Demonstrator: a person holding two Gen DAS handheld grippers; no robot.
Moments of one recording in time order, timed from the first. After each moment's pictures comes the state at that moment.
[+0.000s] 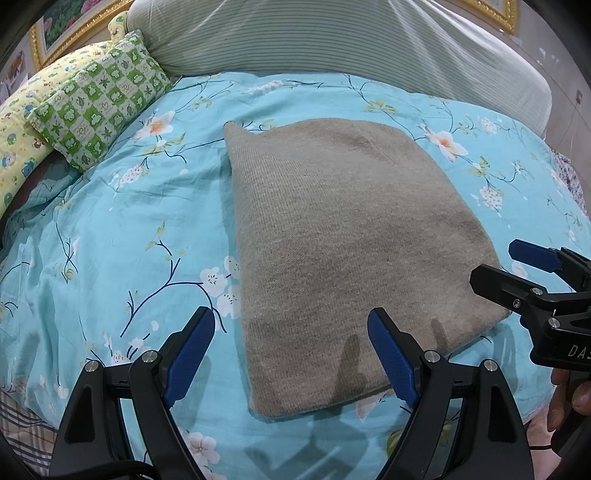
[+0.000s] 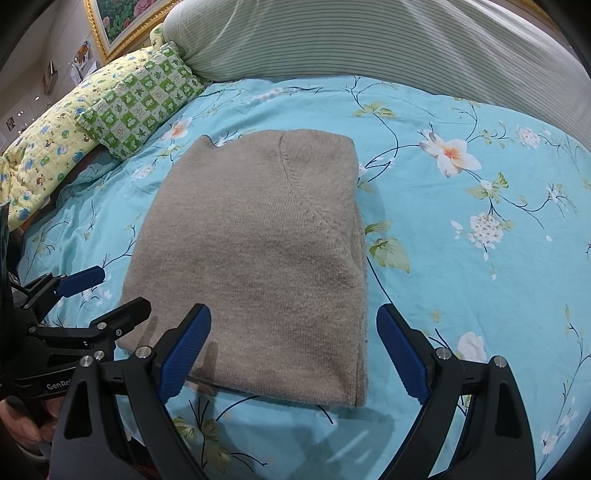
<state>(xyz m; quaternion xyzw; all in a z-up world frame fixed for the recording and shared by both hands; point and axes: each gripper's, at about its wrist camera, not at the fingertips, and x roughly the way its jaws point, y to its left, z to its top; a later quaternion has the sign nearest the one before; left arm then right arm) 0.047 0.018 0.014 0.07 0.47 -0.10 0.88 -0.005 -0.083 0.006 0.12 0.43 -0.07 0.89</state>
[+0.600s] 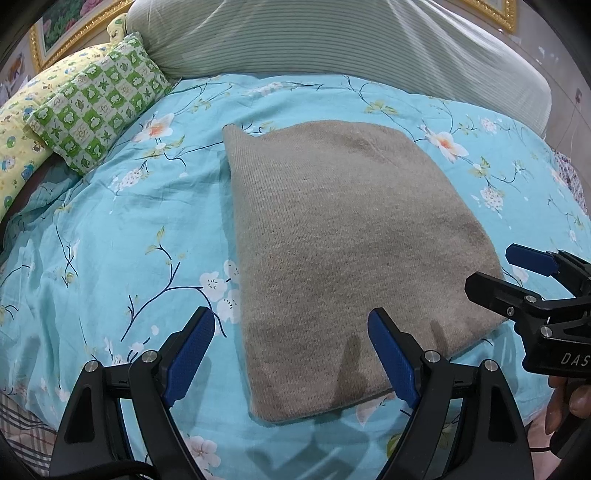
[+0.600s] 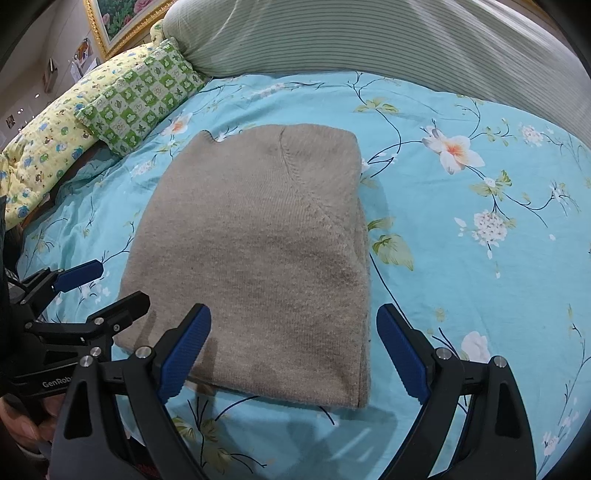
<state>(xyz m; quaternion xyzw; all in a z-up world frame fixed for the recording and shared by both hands) 0.051 0.017 0.014 0.07 0.47 -0.10 0.88 -0.001 -0.080 0.000 0.12 0.43 -0.07 0.89</state>
